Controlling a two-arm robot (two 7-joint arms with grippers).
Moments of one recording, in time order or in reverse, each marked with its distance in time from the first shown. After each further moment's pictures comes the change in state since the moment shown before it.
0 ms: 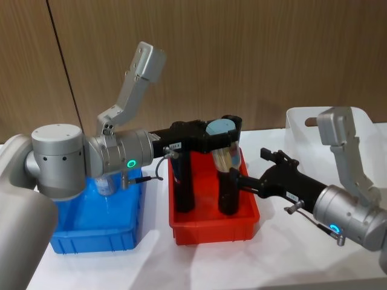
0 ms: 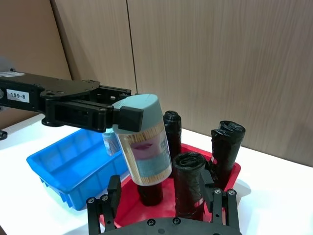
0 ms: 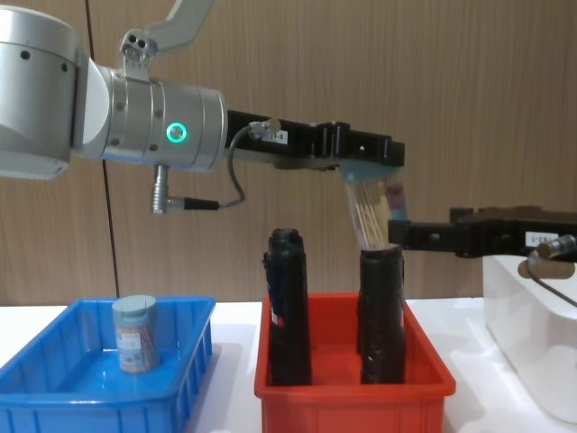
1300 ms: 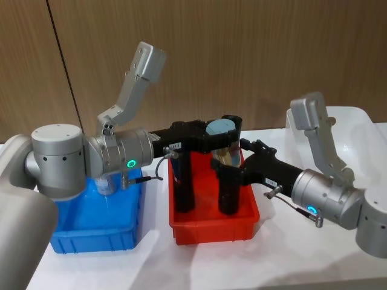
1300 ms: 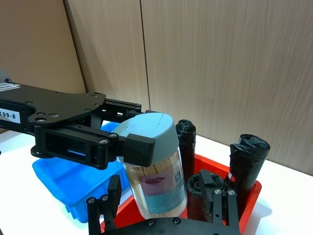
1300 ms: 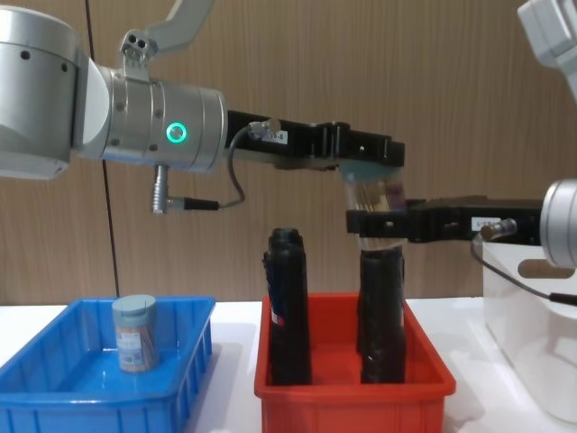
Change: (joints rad) left arm 0.000 0.000 0.000 0.000 0.000 0.000 0.000; right arm 0.129 -0.062 -0.036 0.143 -0.035 -0.003 0.063
